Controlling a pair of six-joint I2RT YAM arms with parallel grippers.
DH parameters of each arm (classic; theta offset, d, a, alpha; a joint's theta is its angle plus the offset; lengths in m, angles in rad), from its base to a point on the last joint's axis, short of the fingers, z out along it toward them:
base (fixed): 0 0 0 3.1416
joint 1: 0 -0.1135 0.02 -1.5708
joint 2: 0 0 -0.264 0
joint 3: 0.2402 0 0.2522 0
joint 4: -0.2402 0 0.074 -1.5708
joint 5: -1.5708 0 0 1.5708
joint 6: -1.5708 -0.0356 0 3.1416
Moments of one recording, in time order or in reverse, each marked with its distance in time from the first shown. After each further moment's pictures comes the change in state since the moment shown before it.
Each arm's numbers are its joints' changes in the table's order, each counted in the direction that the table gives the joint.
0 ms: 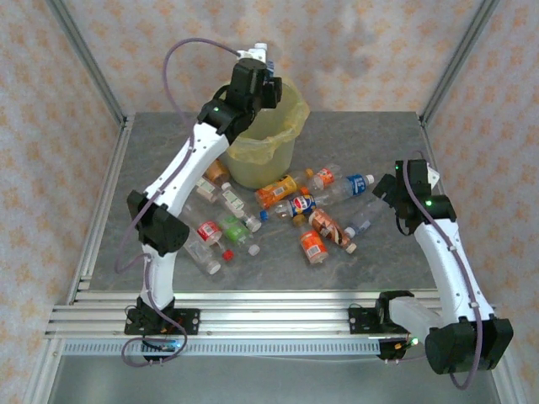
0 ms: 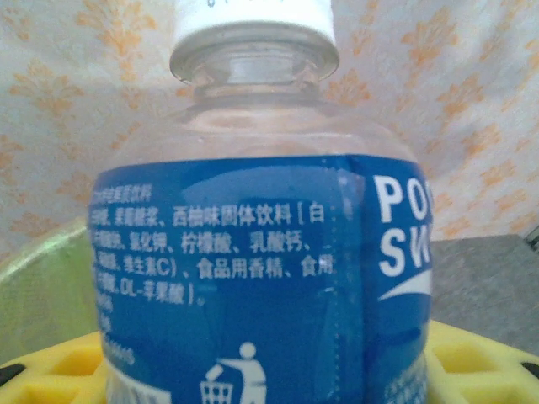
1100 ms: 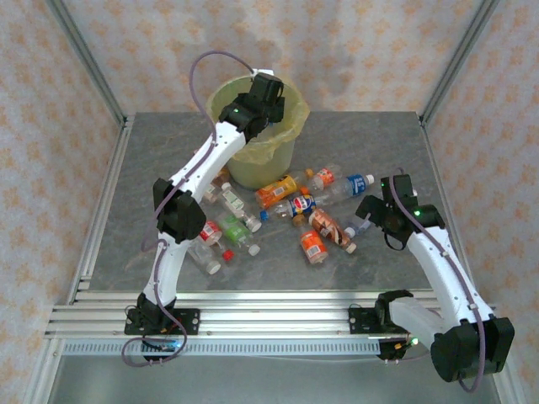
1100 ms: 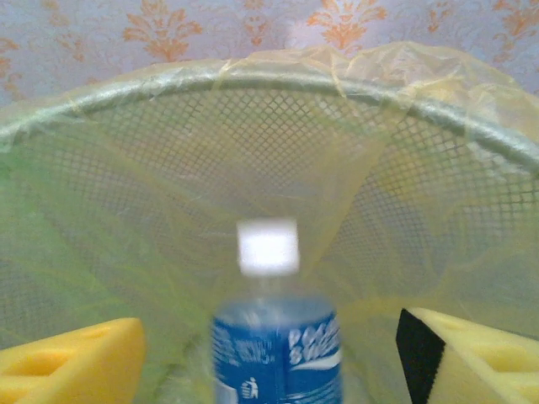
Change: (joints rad) left arm -0.012 -0.193 0.092 -0.113 0.113 -0.007; right arm -0.088 0.036 -0.143 -0.037 0.153 -0.007
